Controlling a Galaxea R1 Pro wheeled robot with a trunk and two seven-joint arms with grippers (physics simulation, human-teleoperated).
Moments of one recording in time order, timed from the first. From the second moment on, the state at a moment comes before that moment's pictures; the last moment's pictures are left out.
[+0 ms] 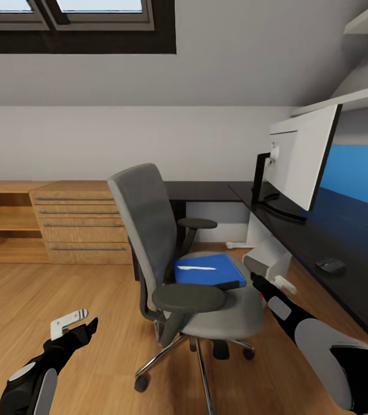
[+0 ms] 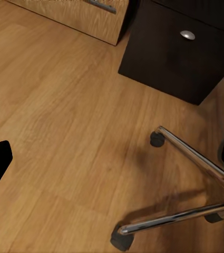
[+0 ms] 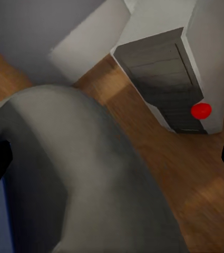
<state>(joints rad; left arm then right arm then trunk) -0.09 -0.09 0.29 -1.61 0.16 0.58 0.03 -0.93 -0.09 0.00 -0.13 -0.71 -0.15 0.04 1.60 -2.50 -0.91</state>
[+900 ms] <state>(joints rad) -0.09 -0.09 0.29 -1.61 0.16 0.58 0.03 -0.93 -0.12 0.00 -0.13 -0.89 0.19 0.14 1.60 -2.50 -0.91</state>
